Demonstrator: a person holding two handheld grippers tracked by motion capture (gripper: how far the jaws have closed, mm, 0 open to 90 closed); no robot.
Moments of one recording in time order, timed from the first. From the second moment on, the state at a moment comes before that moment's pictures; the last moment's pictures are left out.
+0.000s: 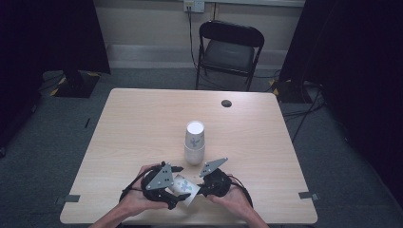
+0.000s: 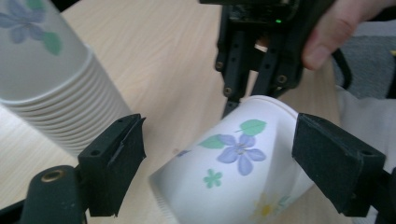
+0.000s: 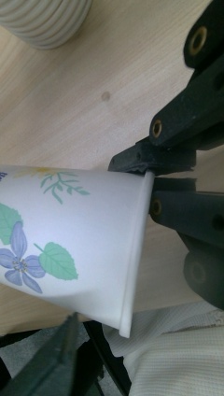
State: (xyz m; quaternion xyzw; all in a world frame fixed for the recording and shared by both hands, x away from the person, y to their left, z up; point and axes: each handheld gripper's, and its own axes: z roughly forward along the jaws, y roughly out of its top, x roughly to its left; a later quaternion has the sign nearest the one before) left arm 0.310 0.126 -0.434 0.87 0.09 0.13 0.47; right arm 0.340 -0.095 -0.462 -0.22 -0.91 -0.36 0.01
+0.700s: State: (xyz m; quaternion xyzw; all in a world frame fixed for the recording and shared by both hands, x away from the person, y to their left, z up) left arm 0.310 0.116 -0.446 0.89 0.07 0.13 0.43; right arm 0.348 -0.111 -0.443 -0.24 -0.89 -0.39 0.01
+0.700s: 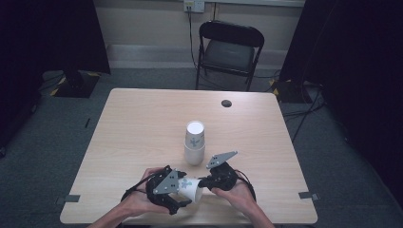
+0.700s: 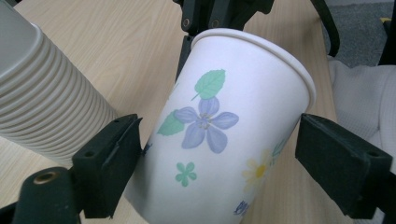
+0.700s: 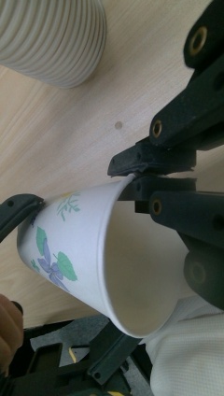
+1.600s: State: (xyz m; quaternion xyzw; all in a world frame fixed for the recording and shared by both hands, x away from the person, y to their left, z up) left arm 0.315 0.109 -0.456 0.89 0.05 0.17 0.42; right arm 0.348 -0.117 -0.431 -0.28 -0.84 -0.46 0.02
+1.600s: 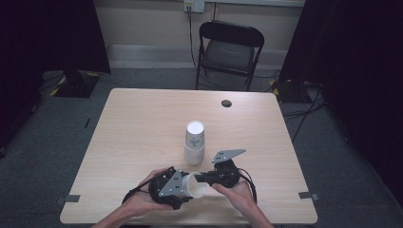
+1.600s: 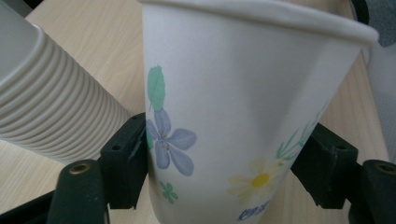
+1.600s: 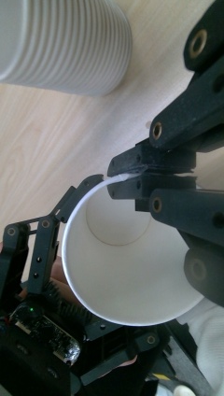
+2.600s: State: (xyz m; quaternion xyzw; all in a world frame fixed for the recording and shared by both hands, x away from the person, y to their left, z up) left arm 0.319 0.121 -0.451 0.85 0.16 0.12 0.48; right arm 0.343 -0.118 -0.423 -0.31 -0.79 -0.53 -0.02
